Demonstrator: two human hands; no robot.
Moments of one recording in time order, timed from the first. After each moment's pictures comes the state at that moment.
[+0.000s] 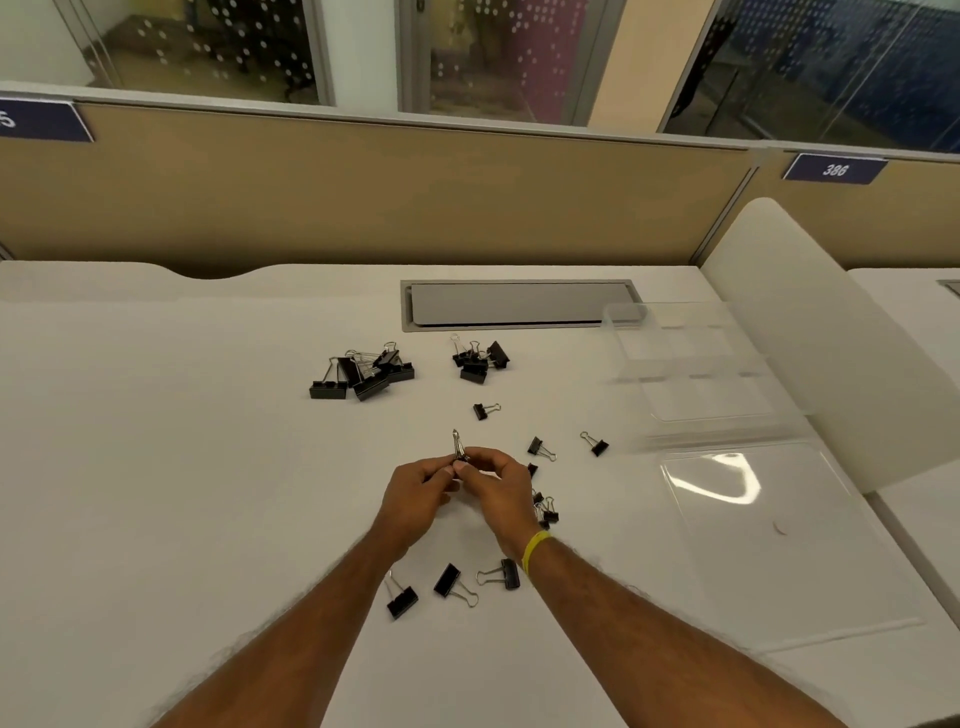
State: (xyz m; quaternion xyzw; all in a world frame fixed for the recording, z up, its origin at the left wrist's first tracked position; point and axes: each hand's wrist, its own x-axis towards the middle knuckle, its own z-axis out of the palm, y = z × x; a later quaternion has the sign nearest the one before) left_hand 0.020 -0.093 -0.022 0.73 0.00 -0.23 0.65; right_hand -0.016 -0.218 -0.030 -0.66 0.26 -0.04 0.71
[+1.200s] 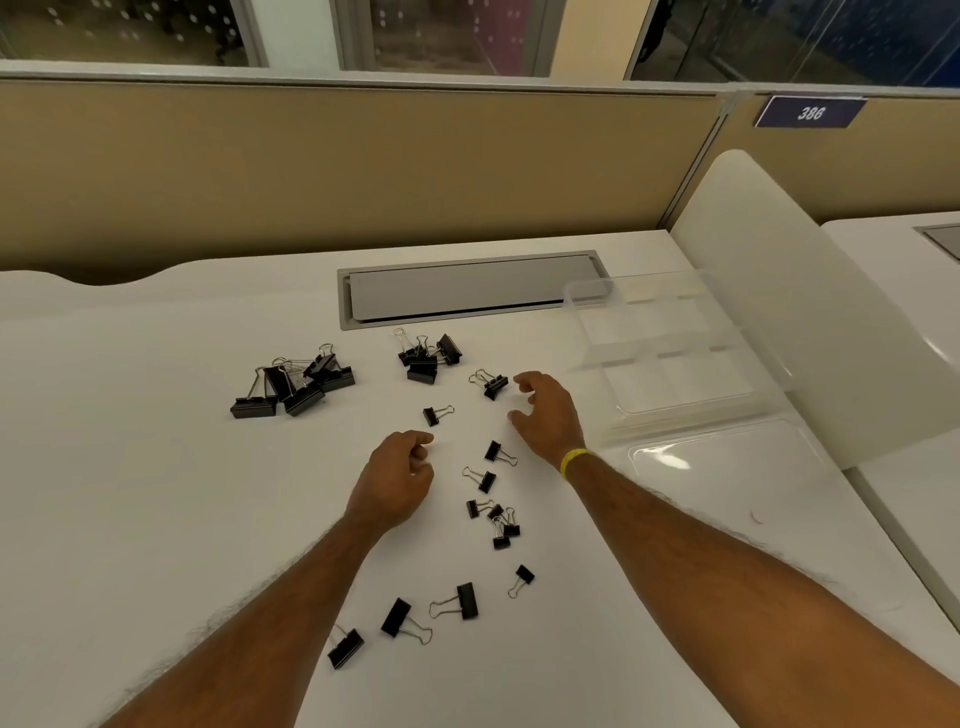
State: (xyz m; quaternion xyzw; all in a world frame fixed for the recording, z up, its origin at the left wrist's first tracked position) left_hand 0.071 -0.145 -0.045 0.88 -0.13 -0.19 0.41; right_hand 0.054 -0.382 -0.036 -0.90 0.21 -0.05 0.37
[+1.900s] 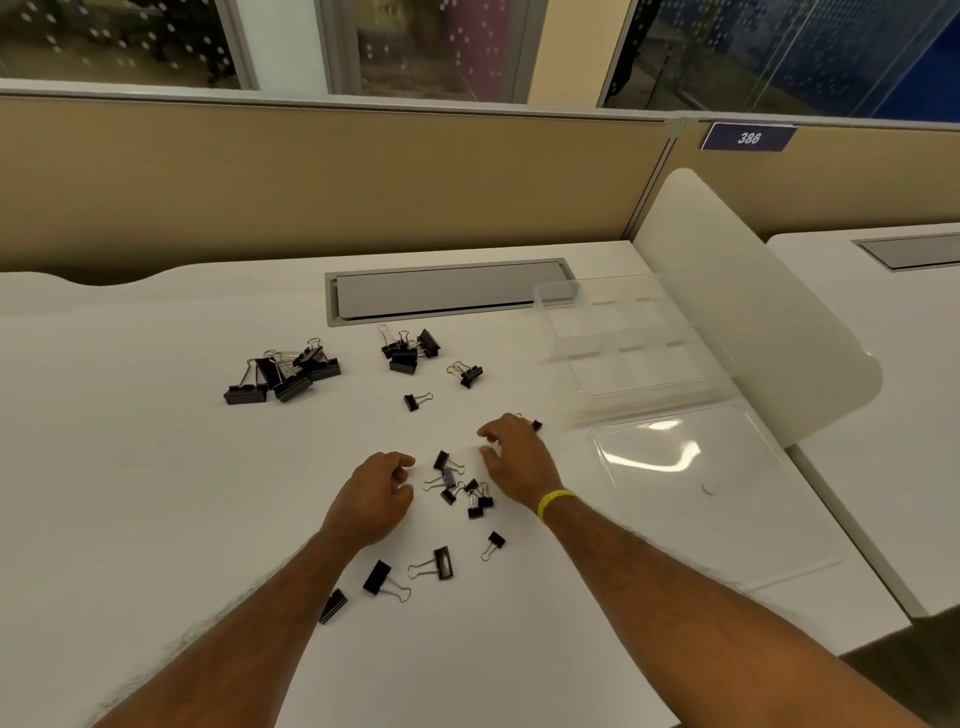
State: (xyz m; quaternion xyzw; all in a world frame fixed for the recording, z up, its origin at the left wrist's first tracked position) left_hand 0.022 -0.126 -0.045 0.90 -0.17 -0.20 0.36; right_hand -0.025 -0.349 -0.035 -0.95 0.11 -0.02 0.29
